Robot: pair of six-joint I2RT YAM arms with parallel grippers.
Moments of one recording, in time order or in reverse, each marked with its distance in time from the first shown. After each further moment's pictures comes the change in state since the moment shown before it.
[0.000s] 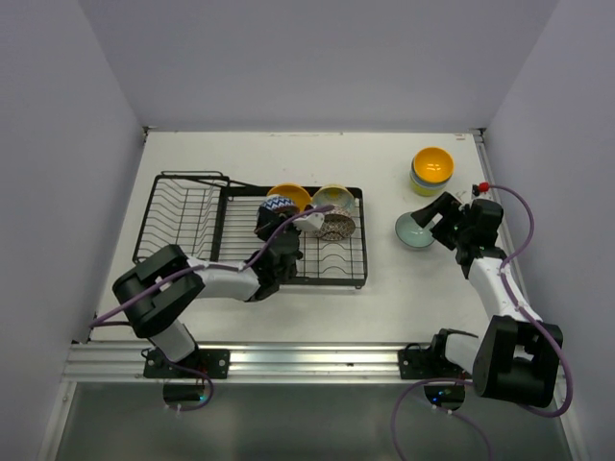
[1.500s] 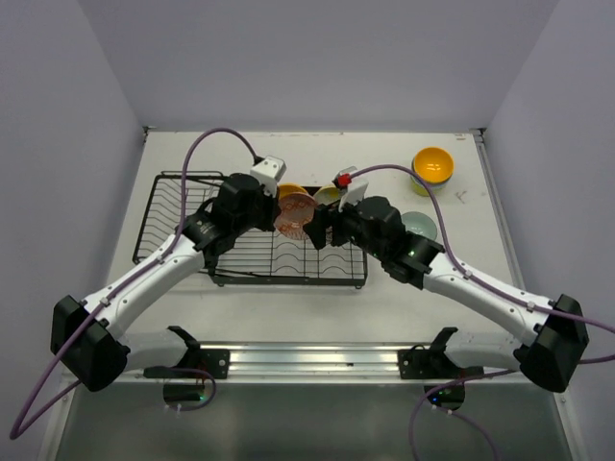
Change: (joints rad) left arm 0.287 -0.409 0.395 -1.210 0.954 -0.986; right arm 1.022 0.028 0.340 -0.042 0.420 -0.278
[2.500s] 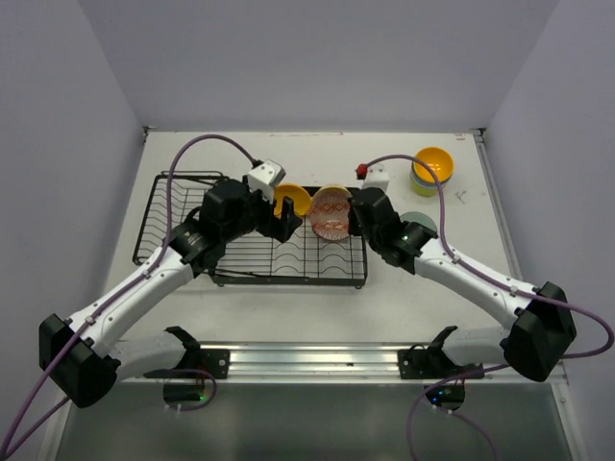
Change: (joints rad) left arm -0.001 -0.088 -0.057 0.088 0.229 0.020; right arm -0.035 0.116 0.048 -0.199 0.402 0.114
